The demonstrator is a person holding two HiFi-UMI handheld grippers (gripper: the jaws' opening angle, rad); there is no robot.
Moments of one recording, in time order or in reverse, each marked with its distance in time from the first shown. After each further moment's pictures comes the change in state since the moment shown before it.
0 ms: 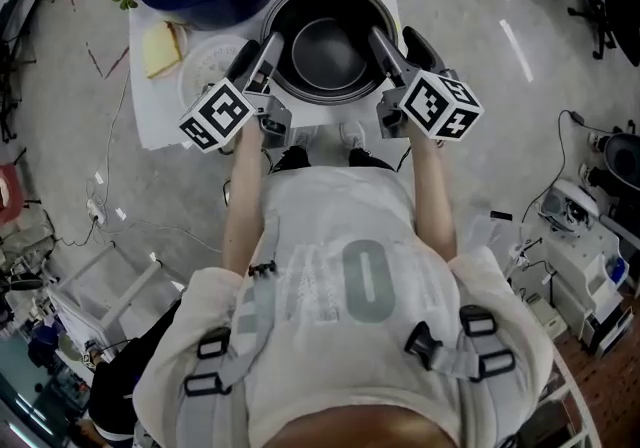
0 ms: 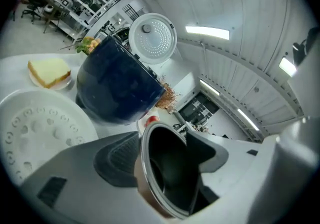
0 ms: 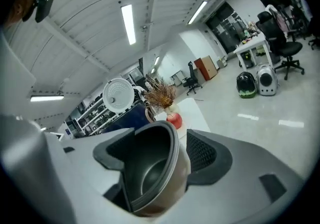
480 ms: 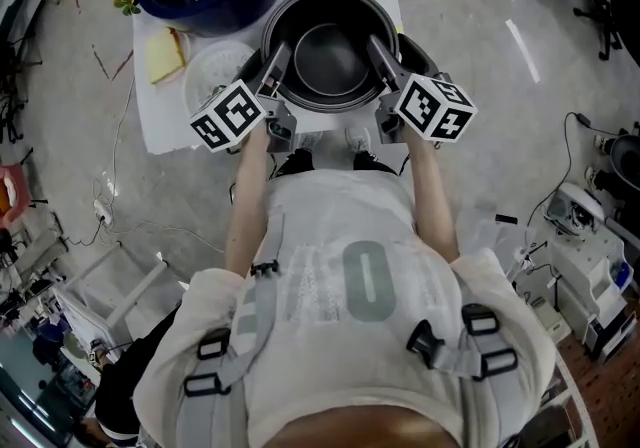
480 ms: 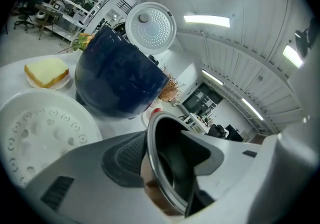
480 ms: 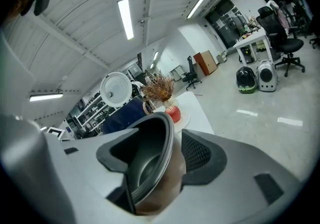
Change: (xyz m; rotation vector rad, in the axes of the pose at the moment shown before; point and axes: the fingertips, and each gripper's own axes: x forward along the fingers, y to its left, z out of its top) left arm 0.016 0.014 -0.021 0.062 0.088 0.064; right arm 0.013 -0.011 -0.019 0.016 0.061 -0.005
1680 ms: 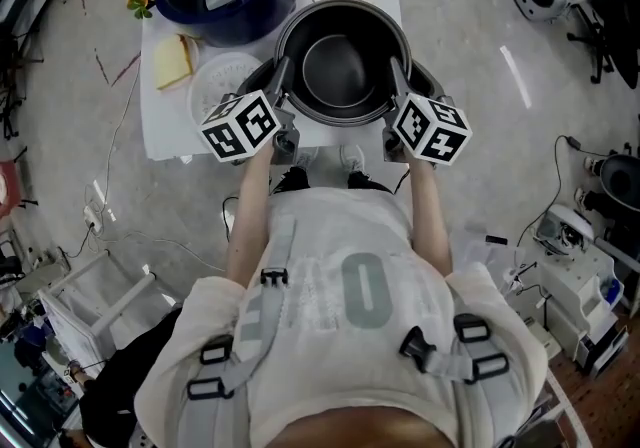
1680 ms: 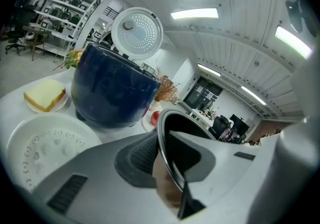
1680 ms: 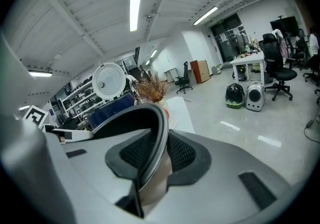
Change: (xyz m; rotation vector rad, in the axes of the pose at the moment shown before) left arm -0.008 -0.012 0.010 0.161 0.008 0.050; right arm -0.015 -0.006 0.008 -0.154 0.020 -0.179
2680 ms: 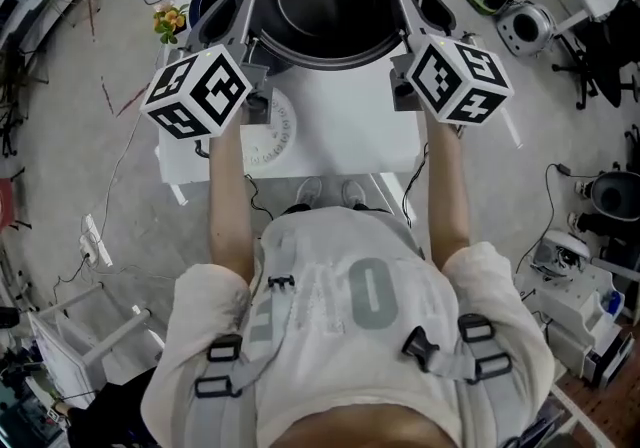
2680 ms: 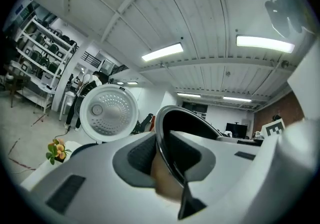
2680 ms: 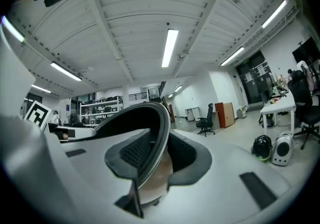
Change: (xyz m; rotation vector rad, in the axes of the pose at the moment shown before) left arm -0.081 -0.065 0.238 0.301 -0.432 -0.121; right arm -0.026 0.155 0.222 -0.265 -0.420 0.188
